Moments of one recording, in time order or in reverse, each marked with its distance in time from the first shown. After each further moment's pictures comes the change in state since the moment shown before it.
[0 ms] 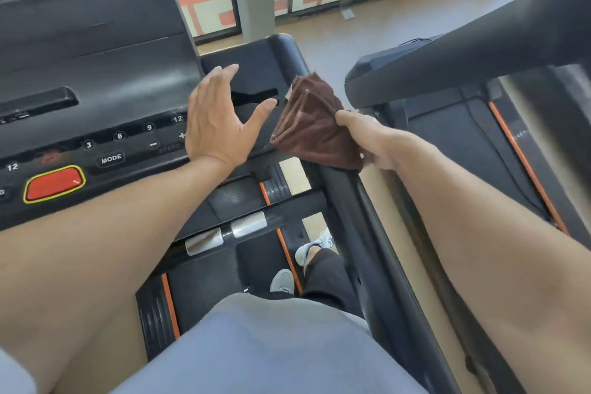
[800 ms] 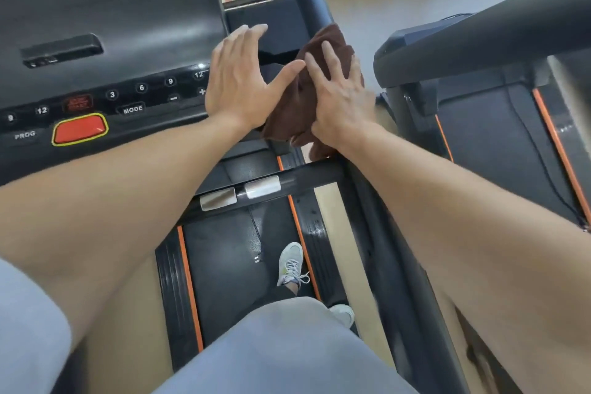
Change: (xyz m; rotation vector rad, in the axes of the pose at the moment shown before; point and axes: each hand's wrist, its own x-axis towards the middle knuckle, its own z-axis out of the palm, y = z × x) left_hand -0.003 0.000 0.002 0.121 -0.068 -0.013; right_hand 0.005 -0.005 0.073 -1.117 0.376 -0.519
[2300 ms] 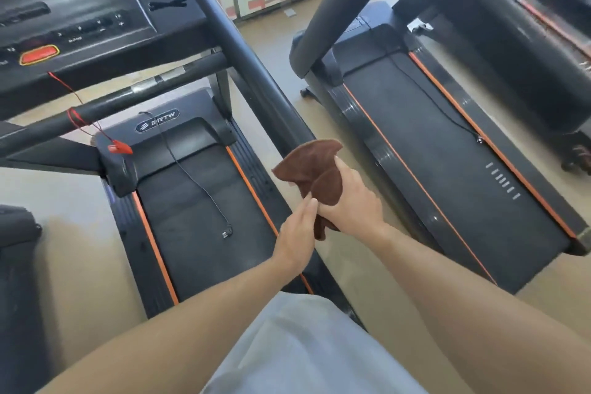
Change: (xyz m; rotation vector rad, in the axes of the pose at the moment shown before) left_hand -0.553 0.224 0.010 -0.958 -0.694 -0.455; right_hand -0.544 0.091 0.123 0.607 0.062 0.440
